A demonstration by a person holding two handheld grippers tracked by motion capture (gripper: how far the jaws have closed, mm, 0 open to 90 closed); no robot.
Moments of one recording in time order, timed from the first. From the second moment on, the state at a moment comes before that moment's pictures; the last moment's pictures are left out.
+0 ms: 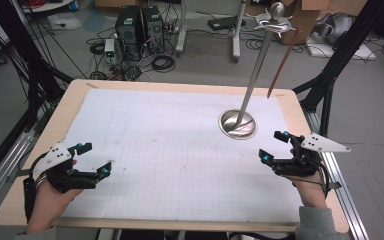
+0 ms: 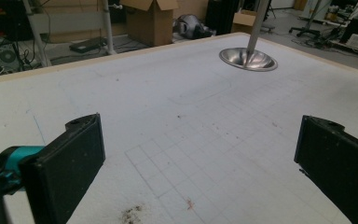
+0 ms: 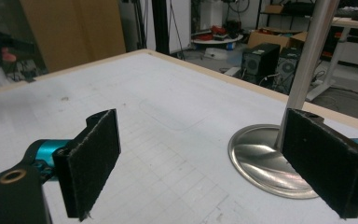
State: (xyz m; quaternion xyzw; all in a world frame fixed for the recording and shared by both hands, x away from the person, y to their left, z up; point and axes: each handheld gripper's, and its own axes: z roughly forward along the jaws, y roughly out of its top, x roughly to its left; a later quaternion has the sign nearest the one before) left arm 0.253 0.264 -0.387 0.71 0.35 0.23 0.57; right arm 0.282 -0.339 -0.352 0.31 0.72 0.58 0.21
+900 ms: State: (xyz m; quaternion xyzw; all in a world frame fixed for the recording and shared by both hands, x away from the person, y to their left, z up) left arm 0.254 0.279 -0.397 0.71 0.37 0.23 0.56; right arm 0.262 -0.373 -0.394 0.34 0.71 0.58 0.20
